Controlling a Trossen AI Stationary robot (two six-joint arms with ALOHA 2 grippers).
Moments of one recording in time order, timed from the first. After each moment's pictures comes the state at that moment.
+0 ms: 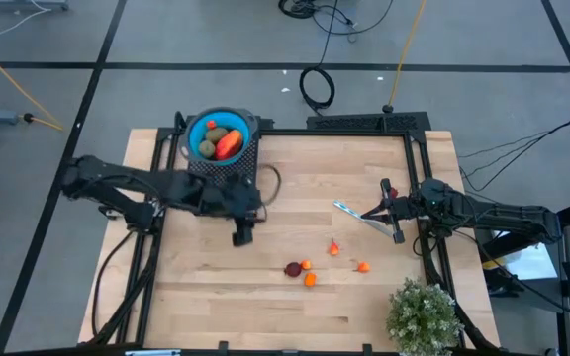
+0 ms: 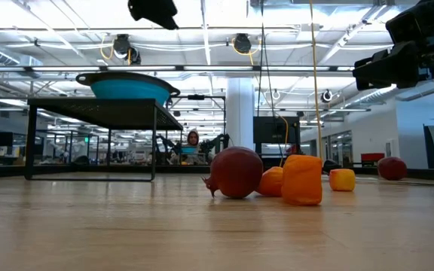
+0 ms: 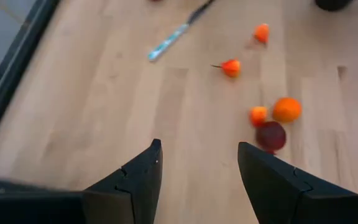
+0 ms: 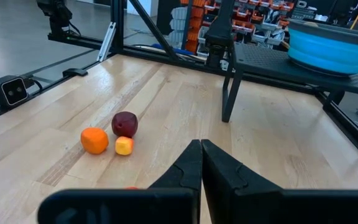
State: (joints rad) left arm -0.18 1.43 1.36 -0.77 -0.23 -0.21; right arm -0.19 0.28 0.13 0.01 -0.37 -0.20
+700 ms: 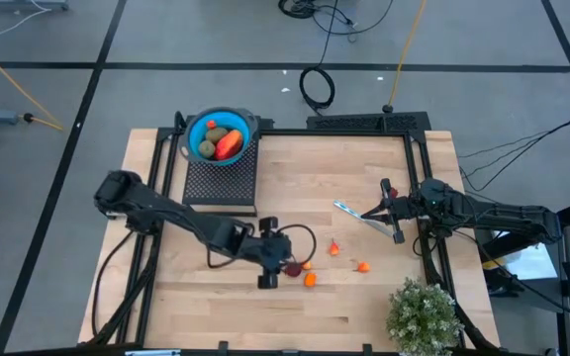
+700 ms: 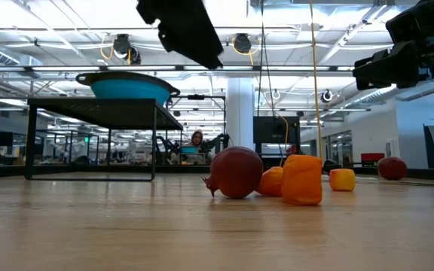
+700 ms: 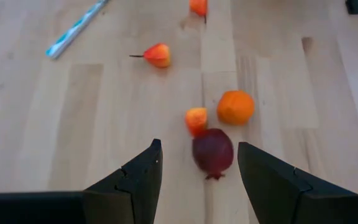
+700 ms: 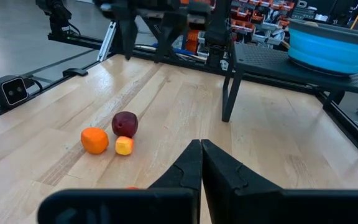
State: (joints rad) left arm -0.34 1.77 1.36 -0.48 -0.23 -0.24; right arm -0.19 0.28 0.13 0.01 -0.37 -0.20
